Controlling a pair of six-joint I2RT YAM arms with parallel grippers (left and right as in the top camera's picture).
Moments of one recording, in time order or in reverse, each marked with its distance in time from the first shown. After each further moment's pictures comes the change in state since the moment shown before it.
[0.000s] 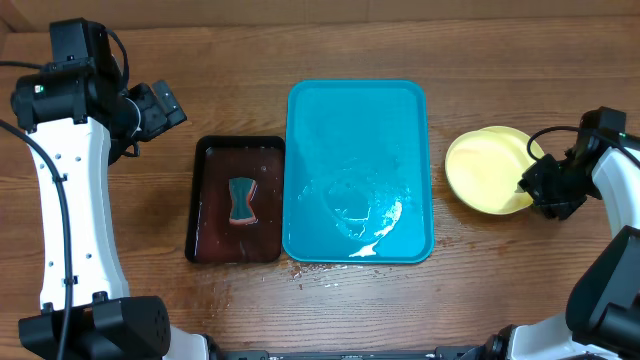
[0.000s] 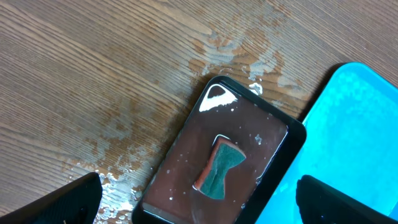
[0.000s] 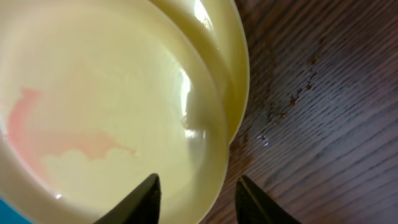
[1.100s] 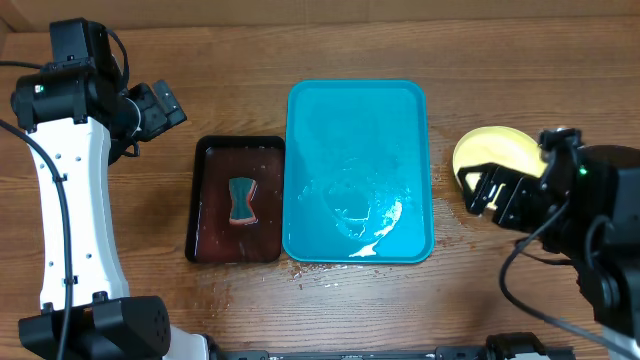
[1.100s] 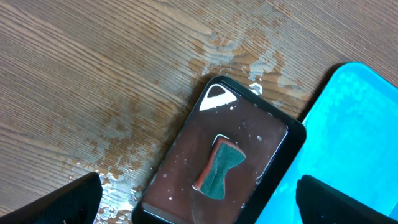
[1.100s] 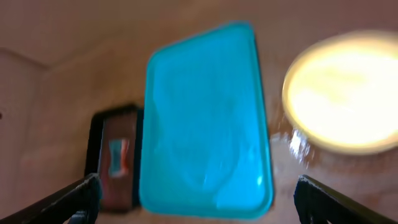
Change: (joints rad) left arm 0.000 0.000 0.000 0.000 0.000 0.000; right arm 0.447 -0.785 0.100 -0.089 -0.079 -0.108
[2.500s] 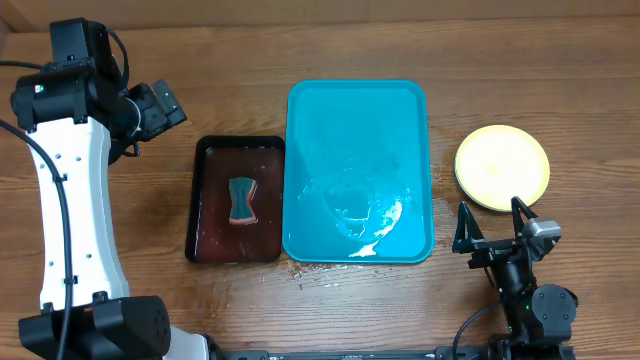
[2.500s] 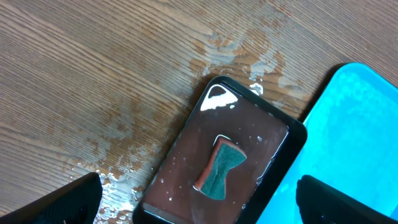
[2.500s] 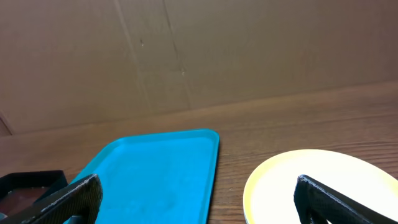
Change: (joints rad) left arm 0.000 0.000 0.000 0.000 -0.003 0.000; right arm -0.080 -0.911 -1.274 1.076 0.093 -0.184
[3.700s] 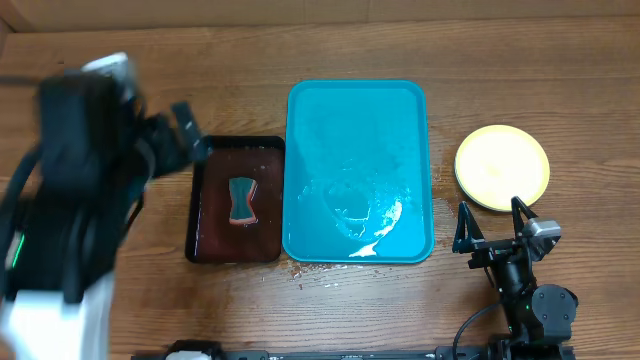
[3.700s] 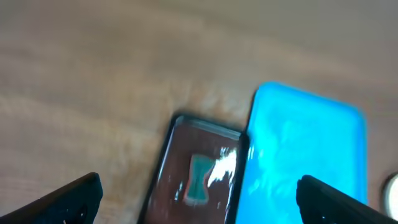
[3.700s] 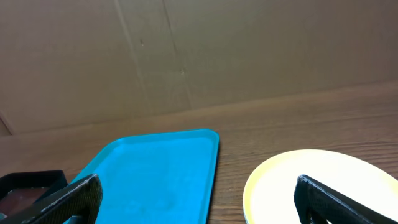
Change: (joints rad) left arm -0.245 -0.461 -0.030 0.052 -0.154 0.053; right arm 0.000 0.000 0.000 0.000 0.000 0.000
